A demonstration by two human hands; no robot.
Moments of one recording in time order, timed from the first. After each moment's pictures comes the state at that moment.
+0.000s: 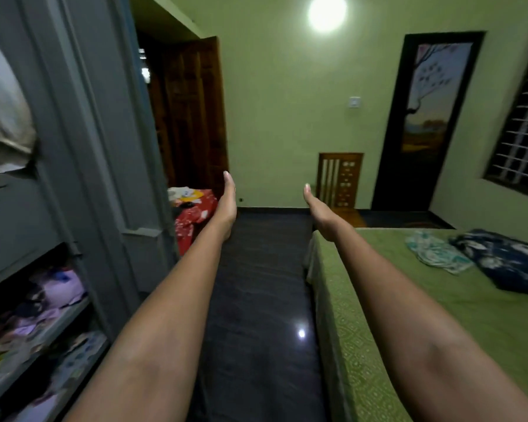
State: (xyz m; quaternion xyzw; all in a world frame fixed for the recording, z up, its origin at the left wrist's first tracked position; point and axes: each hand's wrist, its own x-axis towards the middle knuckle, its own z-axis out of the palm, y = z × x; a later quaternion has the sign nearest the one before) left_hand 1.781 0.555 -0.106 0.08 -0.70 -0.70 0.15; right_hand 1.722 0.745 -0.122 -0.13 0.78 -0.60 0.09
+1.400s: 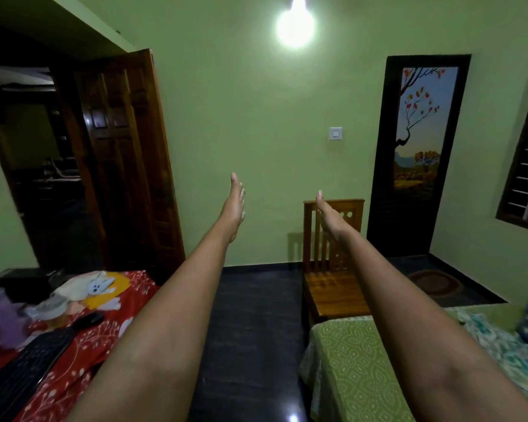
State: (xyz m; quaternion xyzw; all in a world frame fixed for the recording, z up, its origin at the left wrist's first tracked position) left_hand 1.009 0.481 -0.053 -0.05 -0.71 -0.69 0.11; right_hand 0.977 0.693 -0.085 -0.08 0.77 -0.63 -0.02
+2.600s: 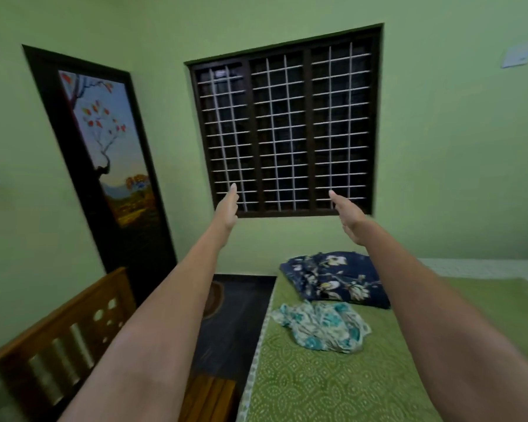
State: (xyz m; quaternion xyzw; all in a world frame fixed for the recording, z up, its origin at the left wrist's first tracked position) left_hand 0.472 0.912 -0.052 -0.44 -0.59 -0.60 -0.32; right_hand 0.706 1.032 -0.087 0.40 0.61 -0.55 -0.41
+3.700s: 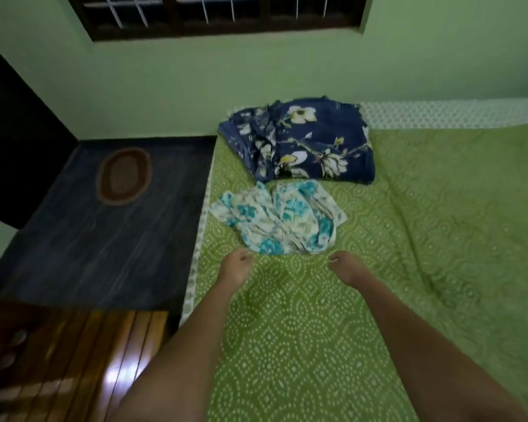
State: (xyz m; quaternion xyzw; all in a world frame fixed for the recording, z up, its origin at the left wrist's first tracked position) left_hand 0.468 1.207 -0.556 -0.39 -0.79 -0.17 -0.45; right_hand 0.721 1.259 -0.572 0.69 0.61 -0.38 0.03
